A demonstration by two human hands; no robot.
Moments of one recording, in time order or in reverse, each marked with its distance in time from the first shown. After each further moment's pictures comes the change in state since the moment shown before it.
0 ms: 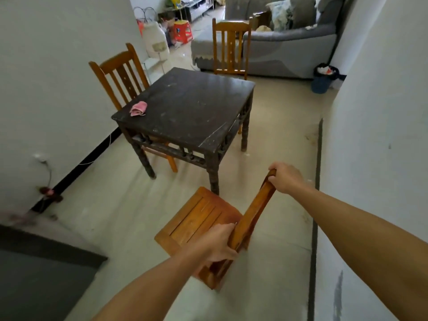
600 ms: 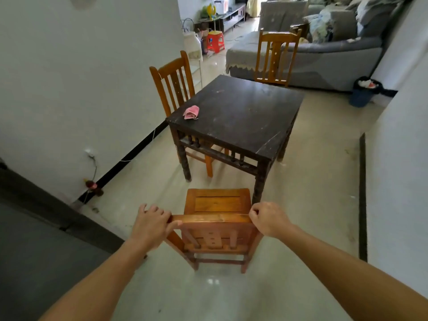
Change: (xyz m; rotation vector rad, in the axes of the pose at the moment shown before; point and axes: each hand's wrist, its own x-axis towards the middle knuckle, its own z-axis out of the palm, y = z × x) left_hand -0.170 -0.293 -0.154 0.715 0.547 -0.345; right_hand -0.097 -0.236 0.139 0.032 -0.171 -0.275
